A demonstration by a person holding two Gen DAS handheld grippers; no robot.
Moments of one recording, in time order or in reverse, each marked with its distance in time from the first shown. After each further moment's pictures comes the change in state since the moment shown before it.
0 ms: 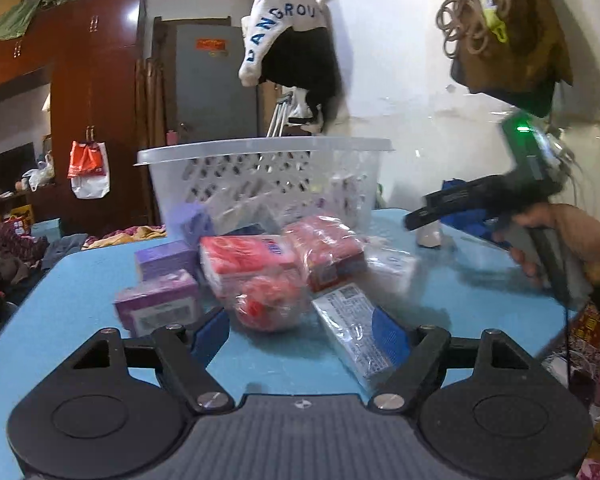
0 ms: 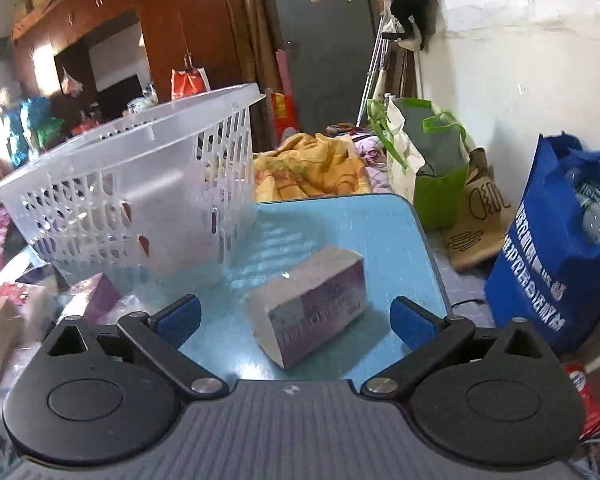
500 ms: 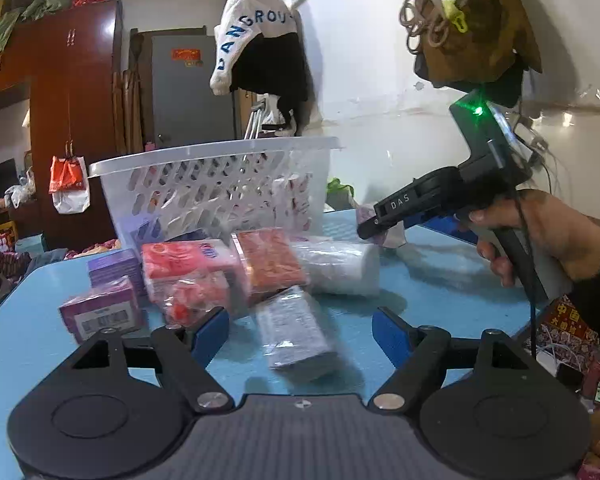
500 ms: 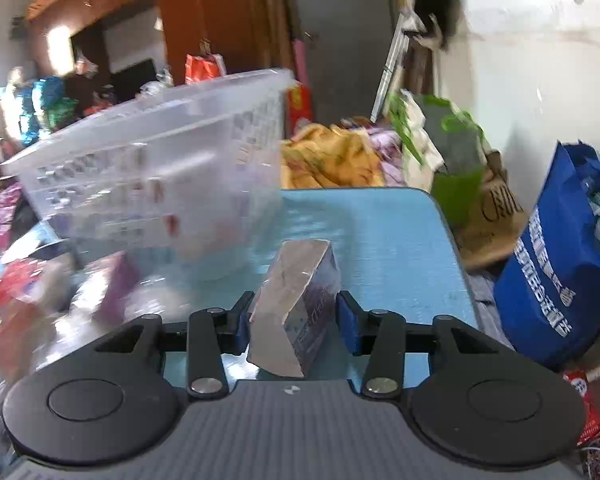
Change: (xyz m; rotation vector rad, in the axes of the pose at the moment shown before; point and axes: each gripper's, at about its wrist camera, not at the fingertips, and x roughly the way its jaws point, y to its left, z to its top) left arm 0.005 -0.045 -0.006 0.051 -0.021 -0.041; right arm -0.019 0.015 -0.006 -0.039 -0.020 0.077
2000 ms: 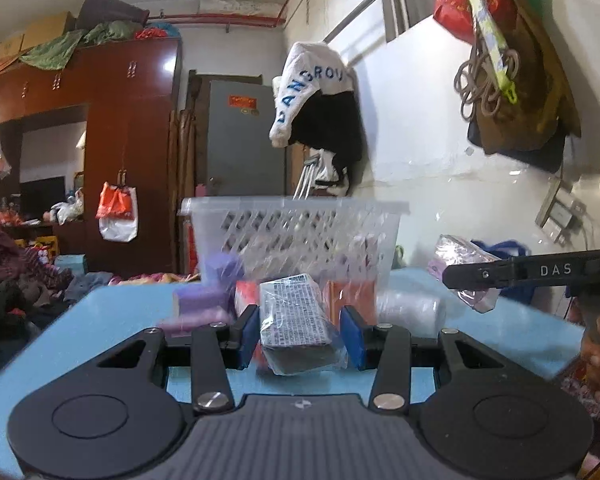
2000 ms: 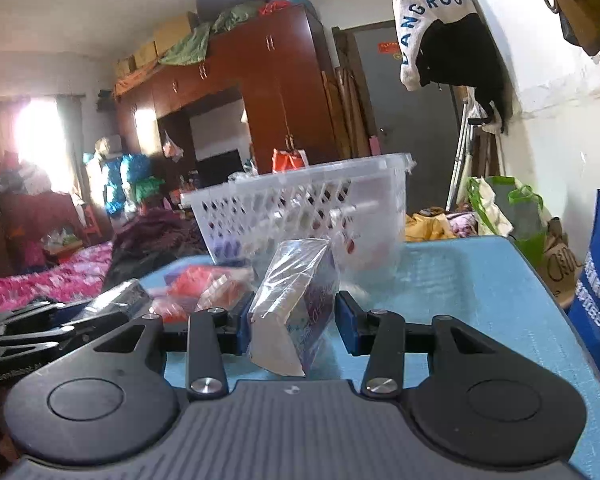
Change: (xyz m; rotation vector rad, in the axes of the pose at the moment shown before) left arm -0.038 0.054 0.002 -0.088 -0.188 0.113; right arm -0.073 0.059 -0.047 -0.014 -0.325 0.241
